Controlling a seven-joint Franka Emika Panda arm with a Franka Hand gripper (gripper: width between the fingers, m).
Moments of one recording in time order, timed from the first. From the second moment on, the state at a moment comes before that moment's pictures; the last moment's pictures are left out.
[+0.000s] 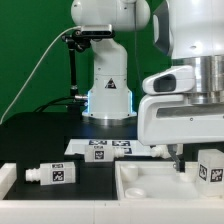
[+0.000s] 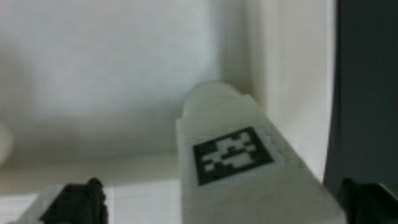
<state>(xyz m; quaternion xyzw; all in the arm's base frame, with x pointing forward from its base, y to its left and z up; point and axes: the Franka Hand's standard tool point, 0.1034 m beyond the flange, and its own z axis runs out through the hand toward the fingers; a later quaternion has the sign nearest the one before) 0.640 0.107 0.067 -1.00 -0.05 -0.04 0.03</state>
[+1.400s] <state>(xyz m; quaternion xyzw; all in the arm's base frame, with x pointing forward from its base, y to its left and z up) 0.640 0.112 0.065 -0.80 0.60 -0.01 0.05</state>
